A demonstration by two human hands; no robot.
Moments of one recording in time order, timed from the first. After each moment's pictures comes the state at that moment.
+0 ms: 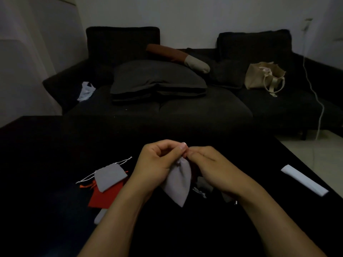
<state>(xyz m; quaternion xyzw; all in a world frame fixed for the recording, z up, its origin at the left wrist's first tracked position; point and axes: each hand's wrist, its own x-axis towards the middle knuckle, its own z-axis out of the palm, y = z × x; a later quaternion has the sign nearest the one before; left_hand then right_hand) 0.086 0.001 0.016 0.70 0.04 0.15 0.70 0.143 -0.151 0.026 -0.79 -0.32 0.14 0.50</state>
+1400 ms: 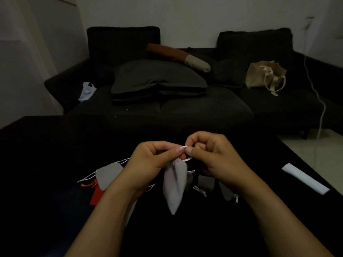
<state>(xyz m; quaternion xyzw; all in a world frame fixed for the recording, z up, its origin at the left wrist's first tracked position) 0.071 0.010 0.028 0.69 0.05 0.08 0.71 0.138 -0.155 0.036 -0.71 -0.33 0.12 0.62</state>
